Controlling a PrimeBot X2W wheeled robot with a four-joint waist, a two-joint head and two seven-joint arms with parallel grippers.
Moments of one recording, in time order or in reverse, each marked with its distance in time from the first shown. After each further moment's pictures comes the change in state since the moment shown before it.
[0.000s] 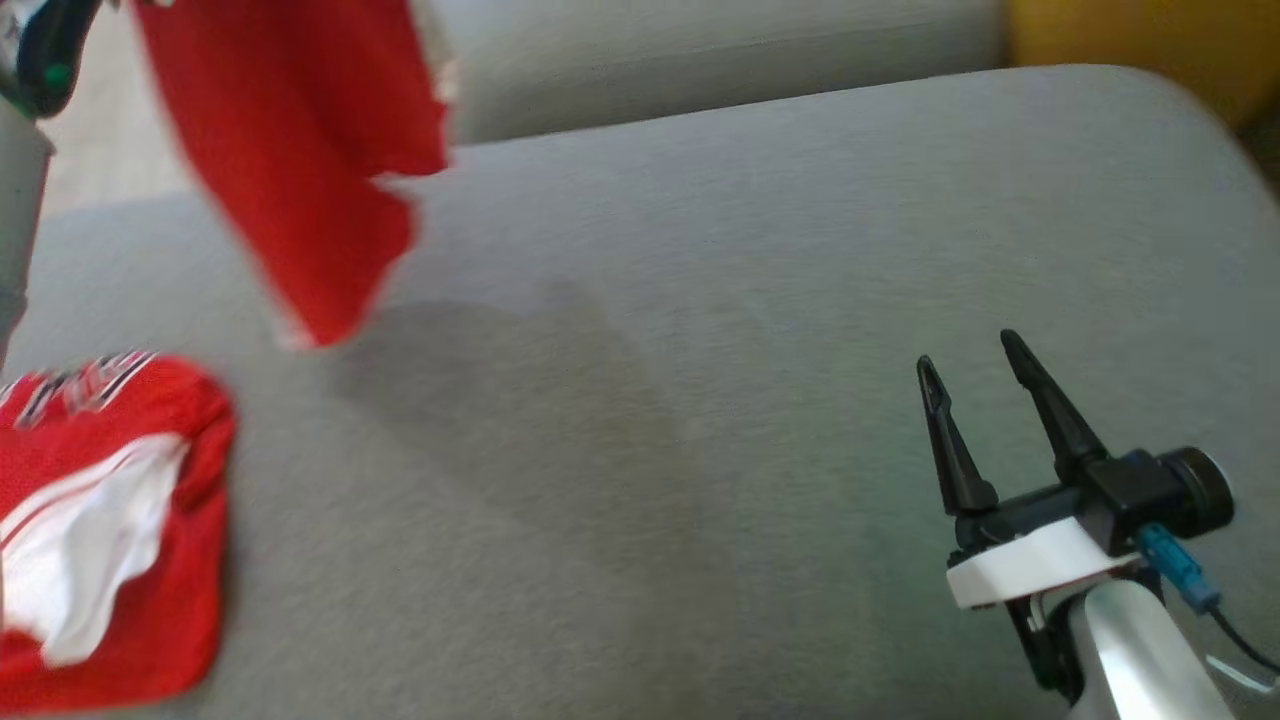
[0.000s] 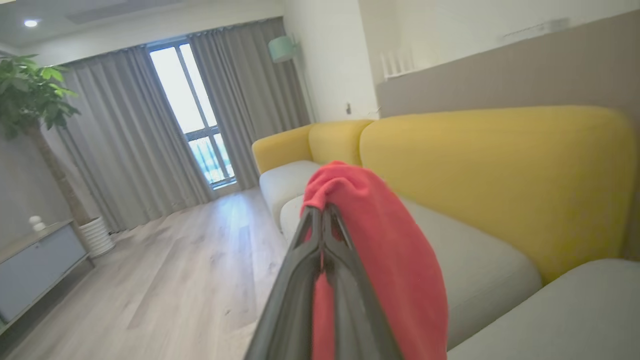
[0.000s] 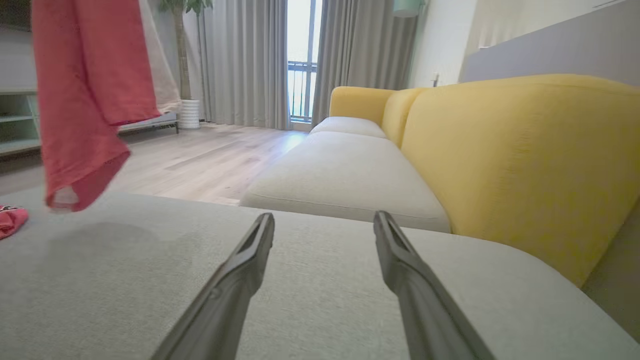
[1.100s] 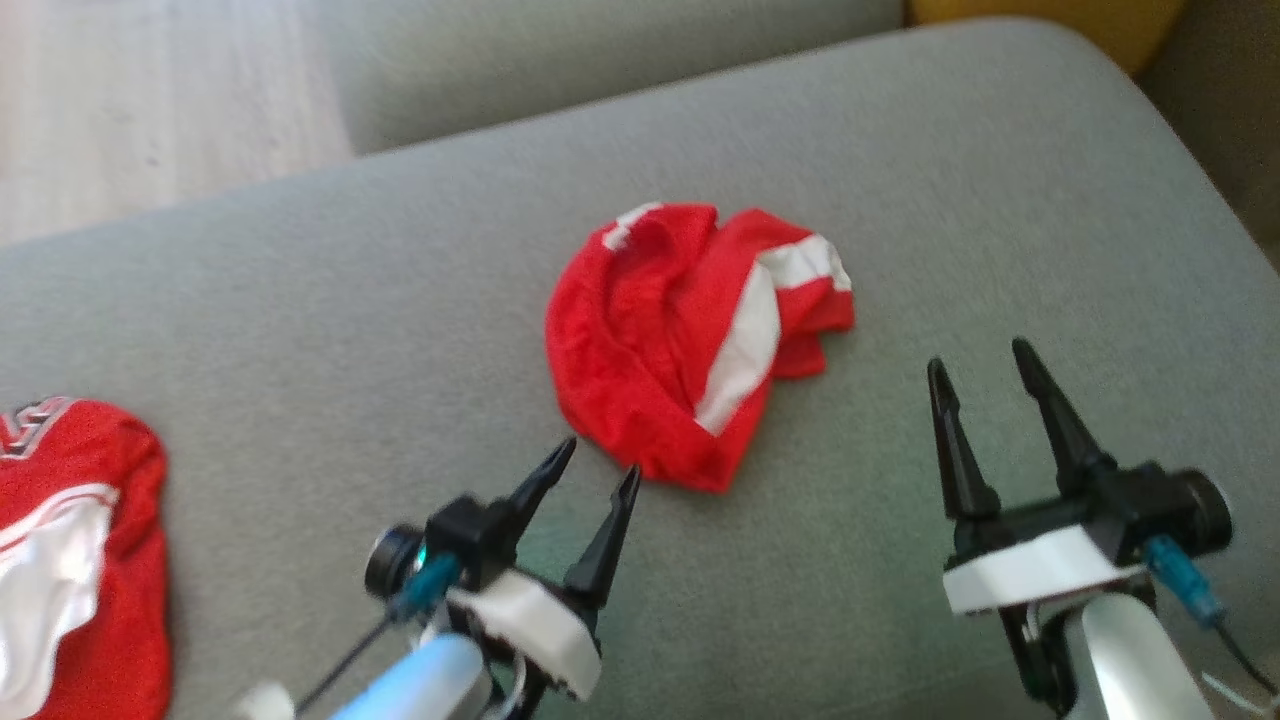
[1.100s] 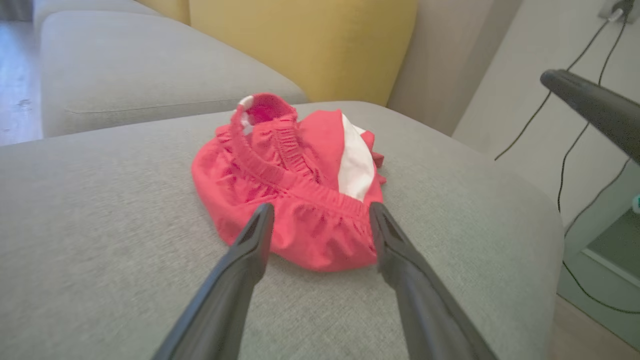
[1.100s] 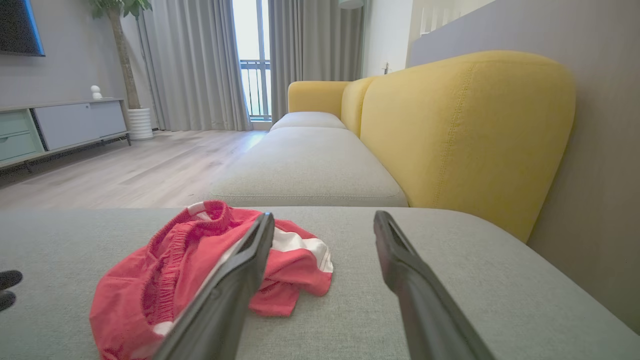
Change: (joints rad) left arm 0.926 -0.195 -0.304 -0.347 -0.106 0.192 -0.407; right arm 0.035 0.069 -0.061 -0.020 0.000 0.000 0.000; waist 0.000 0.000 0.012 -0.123
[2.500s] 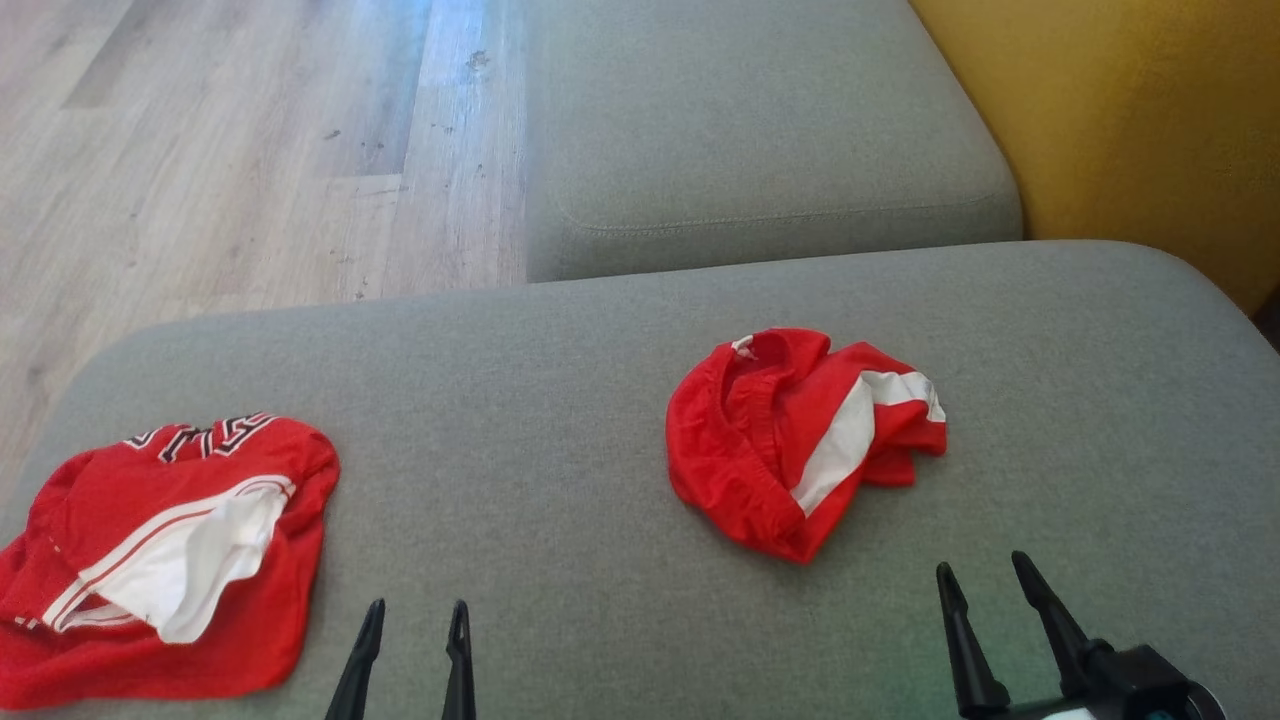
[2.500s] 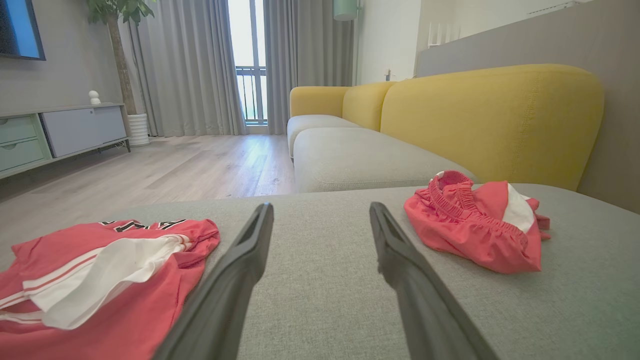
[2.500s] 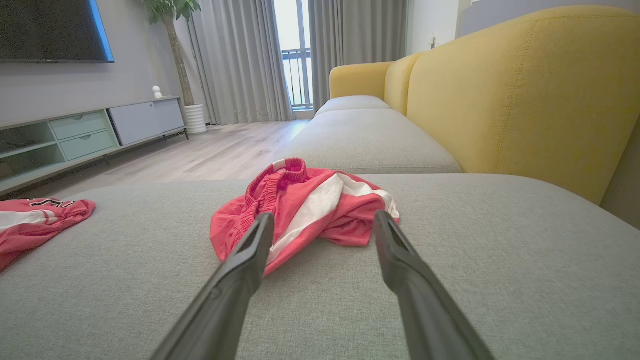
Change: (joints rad) left arm 0.628 -0.153 0.623 -0.313 0.532 0.056 -0.060; right arm 0.296 0.003 -0.004 0.019 0.063 0.000 0.000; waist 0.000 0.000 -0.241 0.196
